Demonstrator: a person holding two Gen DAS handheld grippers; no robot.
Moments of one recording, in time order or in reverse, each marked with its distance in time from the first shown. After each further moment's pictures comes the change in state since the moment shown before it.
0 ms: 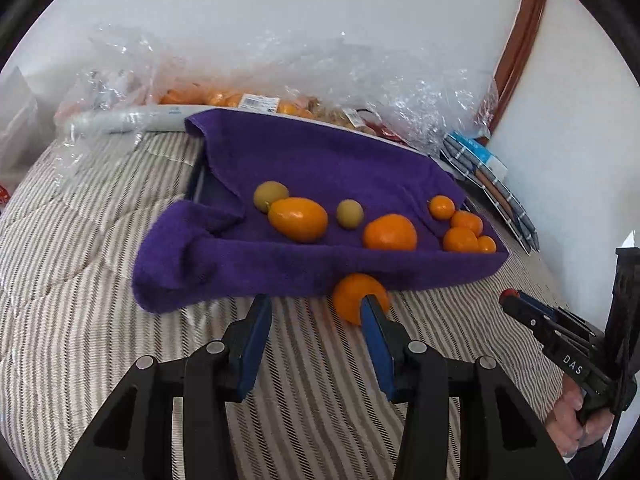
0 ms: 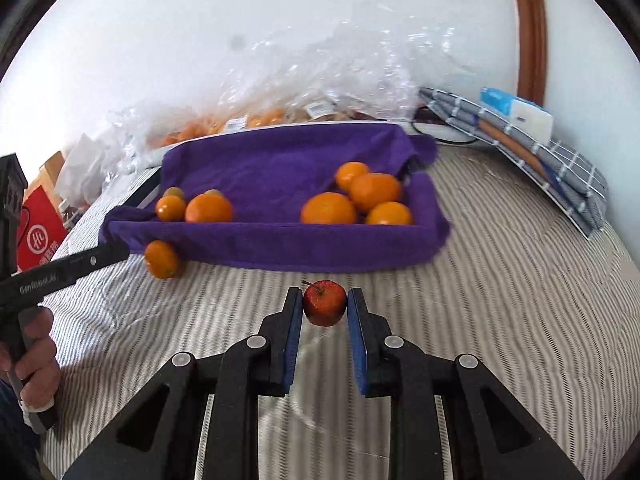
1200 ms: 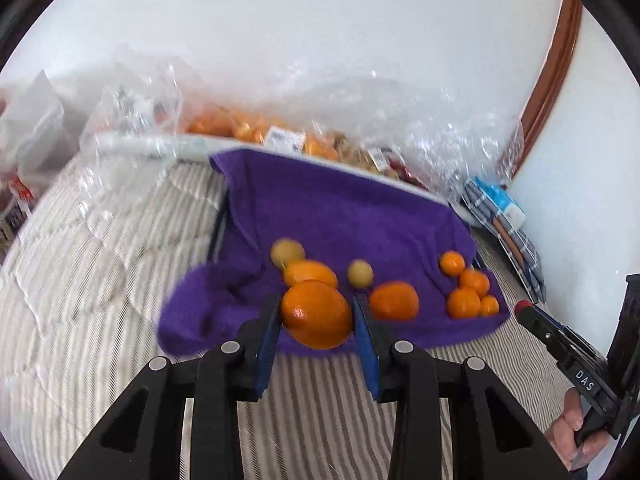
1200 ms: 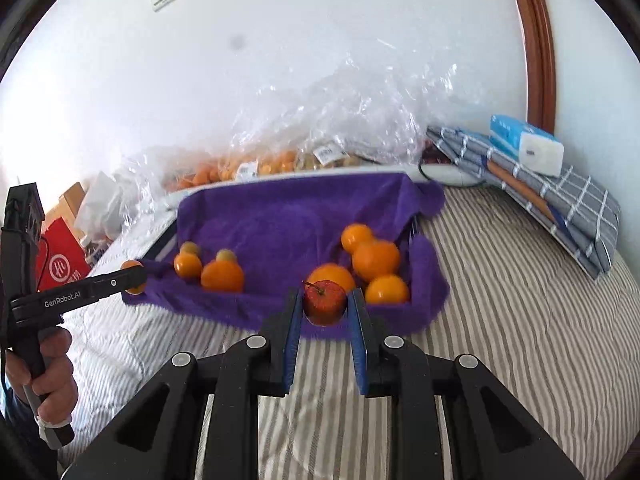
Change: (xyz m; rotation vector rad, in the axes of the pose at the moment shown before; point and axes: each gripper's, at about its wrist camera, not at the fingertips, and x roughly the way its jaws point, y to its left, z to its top) left arm -0.019 0.005 0.043 -0.093 -0.076 0.098; right arm -0.011 -0.011 0.049 0.013 -0.078 0.098
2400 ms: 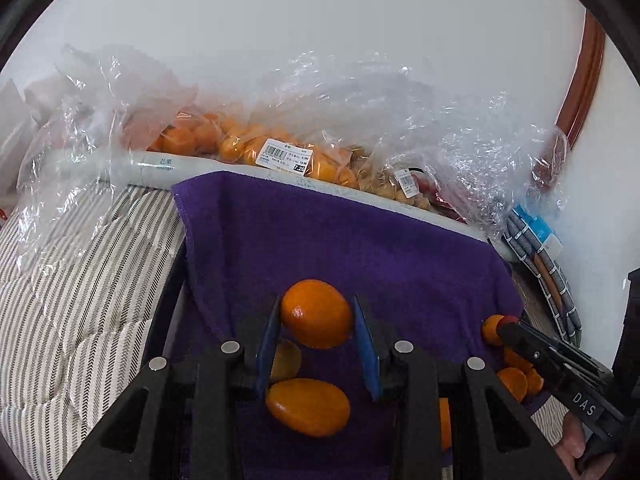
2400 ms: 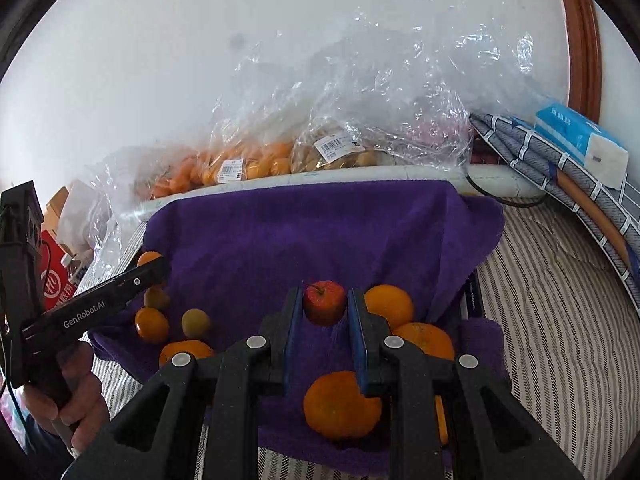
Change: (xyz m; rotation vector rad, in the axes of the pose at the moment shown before) left arm 0.095 -0.006 0.033 -0.032 -0.021 0.018; right arm 0.100 0.003 0.048 0.020 0.103 0.024
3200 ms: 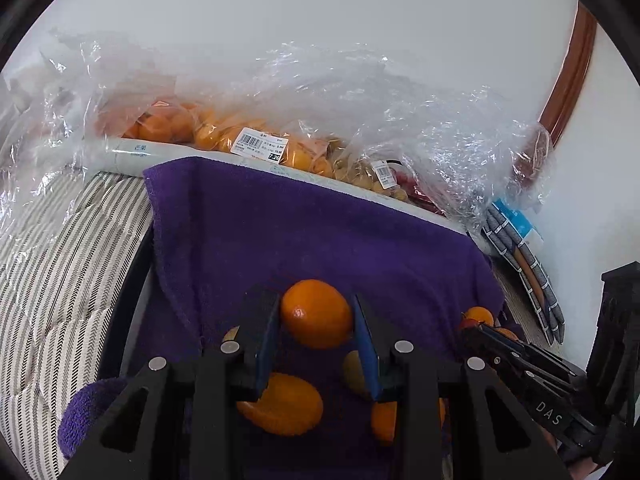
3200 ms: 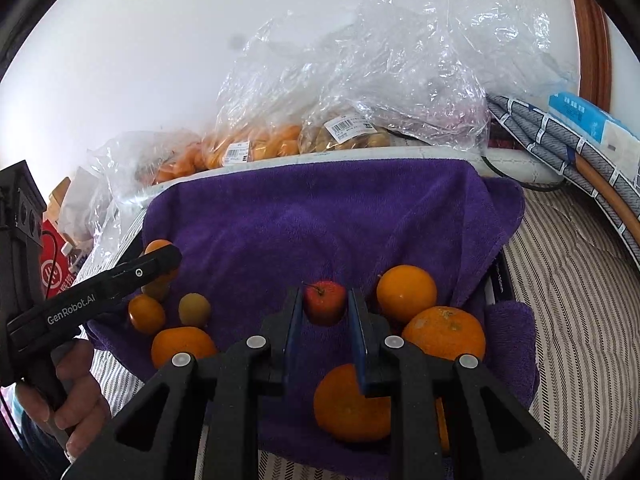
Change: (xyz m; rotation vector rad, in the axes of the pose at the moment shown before) left arm 0.007 -0.004 -0.007 0.007 0.014 -0.077; right arm 0.018 0.008 -0.008 -0.013 0.020 0.012
